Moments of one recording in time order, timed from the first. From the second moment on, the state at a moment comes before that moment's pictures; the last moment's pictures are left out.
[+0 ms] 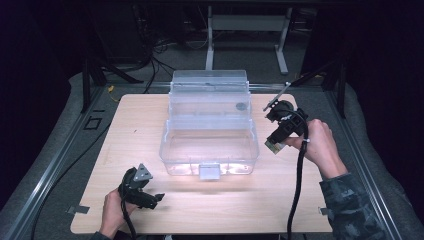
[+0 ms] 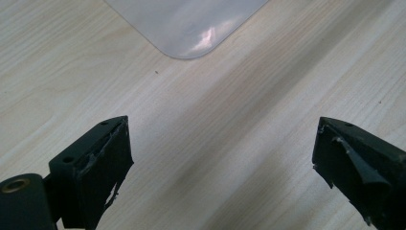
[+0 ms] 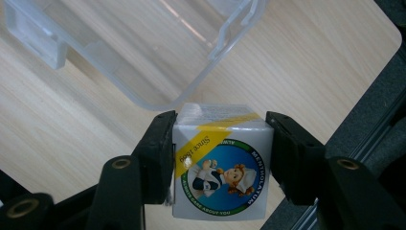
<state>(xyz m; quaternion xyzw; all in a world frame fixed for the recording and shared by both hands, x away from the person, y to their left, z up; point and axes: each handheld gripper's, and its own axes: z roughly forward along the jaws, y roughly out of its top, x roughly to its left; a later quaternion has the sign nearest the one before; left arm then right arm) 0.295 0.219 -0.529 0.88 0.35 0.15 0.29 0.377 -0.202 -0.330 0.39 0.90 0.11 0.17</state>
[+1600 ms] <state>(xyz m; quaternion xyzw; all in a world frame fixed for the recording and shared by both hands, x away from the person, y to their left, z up) 0.301 0.216 -0.531 0.88 0.34 0.15 0.28 0.436 -0.134 -0.374 0.35 0.92 0.11 0.09</state>
